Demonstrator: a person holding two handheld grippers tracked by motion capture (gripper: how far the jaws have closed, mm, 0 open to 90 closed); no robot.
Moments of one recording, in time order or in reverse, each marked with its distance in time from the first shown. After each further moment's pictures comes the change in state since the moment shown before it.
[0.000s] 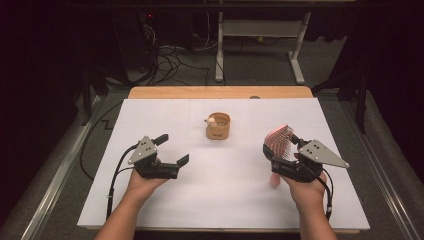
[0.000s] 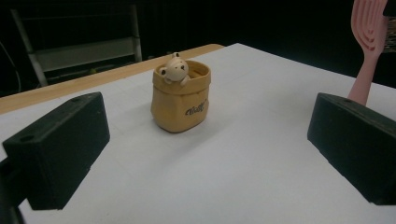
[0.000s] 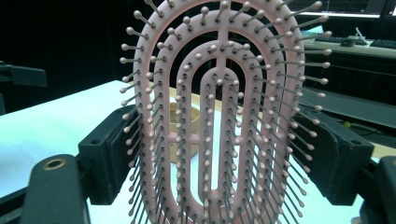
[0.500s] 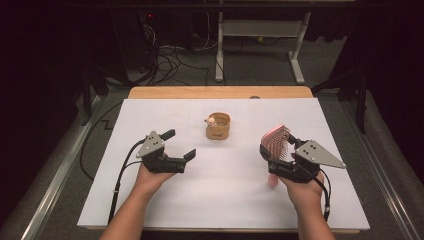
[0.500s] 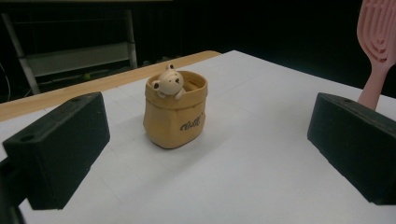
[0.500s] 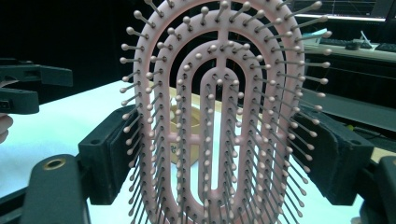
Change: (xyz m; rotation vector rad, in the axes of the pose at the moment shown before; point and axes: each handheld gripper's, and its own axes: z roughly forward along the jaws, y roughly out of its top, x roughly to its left) left arm 0.000 0.006 0.019 -0.012 -0.018 -0.011; right arm 0.008 0.003 0.002 0.002 0.012 -0.016
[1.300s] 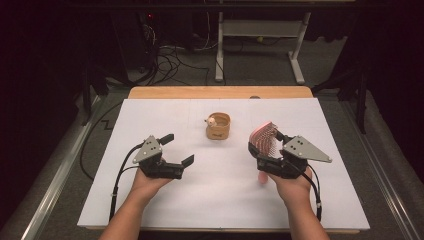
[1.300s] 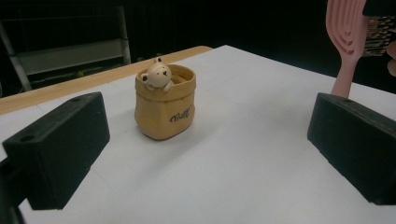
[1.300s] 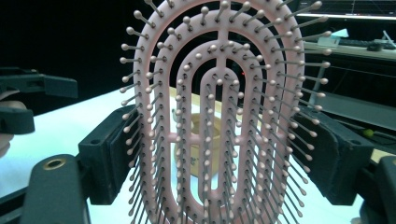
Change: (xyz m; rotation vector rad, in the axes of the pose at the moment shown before) left arm -0.006 -0.002 -0.014 0.014 -0.014 0.009; right arm 0.016 0.007 0.022 -0.007 0.052 0.011
